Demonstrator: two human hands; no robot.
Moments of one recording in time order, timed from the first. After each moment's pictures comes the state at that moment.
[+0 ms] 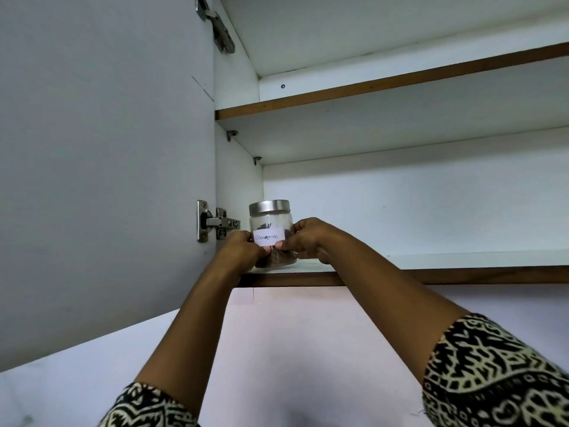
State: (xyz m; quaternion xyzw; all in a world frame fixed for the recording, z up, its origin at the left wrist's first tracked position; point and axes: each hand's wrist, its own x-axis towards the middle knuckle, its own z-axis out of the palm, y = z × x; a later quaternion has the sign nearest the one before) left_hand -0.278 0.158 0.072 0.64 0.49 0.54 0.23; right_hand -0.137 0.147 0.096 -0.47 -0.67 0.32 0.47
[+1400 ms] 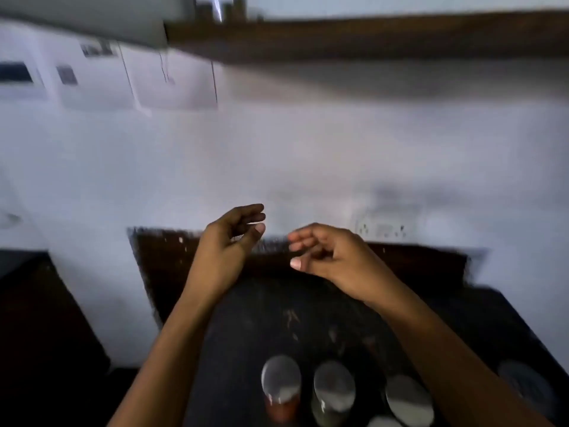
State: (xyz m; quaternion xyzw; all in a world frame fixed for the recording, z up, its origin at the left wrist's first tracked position) left_hand -0.281 0.038 -0.217 0.68 0.41 0.52 0.31; right_hand -0.097 -0.003 -0.213 -0.50 -0.71 0.29 0.40
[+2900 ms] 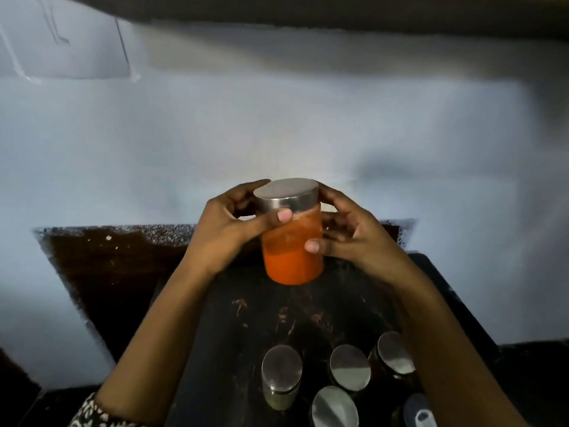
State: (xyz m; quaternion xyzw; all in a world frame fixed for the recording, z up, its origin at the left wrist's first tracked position) left_hand -0.197 0.036 -0.204 0.69 0.28 0.46 0.48; right_hand -0.006 -0.037 -0.212 -0.47 -0.63 0.36 0.51
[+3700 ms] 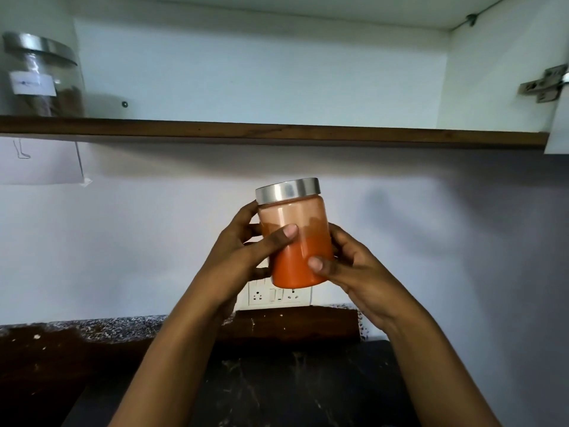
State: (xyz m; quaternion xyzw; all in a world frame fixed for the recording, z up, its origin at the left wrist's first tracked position) left_hand -0.047 -0.001 -0.116 0.69 0.24 0.47 0.49; right_hand 0.119 -0.069 -0.131 -0.42 -0.60 0.35 0.58
